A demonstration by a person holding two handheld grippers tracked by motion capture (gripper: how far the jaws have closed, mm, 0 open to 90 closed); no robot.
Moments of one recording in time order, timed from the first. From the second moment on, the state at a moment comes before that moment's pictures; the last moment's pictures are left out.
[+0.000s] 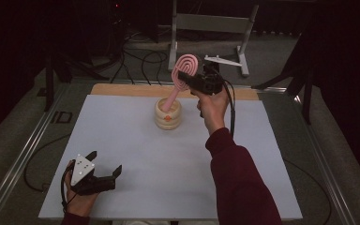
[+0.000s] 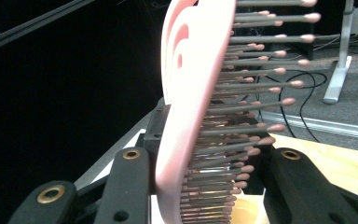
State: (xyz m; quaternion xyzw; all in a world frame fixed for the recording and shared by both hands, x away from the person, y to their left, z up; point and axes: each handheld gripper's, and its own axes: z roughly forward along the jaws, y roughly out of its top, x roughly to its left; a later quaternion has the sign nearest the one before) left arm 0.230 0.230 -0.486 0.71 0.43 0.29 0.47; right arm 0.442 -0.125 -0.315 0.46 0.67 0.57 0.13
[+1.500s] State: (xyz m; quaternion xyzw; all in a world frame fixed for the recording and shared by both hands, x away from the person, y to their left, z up) left arm 0.229 0.232 -0.486 0.71 0.43 0.29 0.47; right arm 0.465 -0.126 -0.346 0.50 0.64 0.57 0.15
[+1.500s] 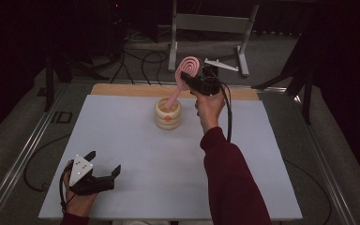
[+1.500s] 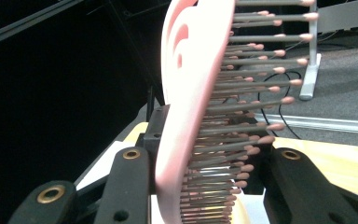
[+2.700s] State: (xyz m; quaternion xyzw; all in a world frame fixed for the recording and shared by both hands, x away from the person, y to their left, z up) left arm 0.228 0.232 -0.486 0.71 0.43 0.29 0.48; right arm 0.472 -0.103 -0.374 0.51 0.65 0.54 0.17
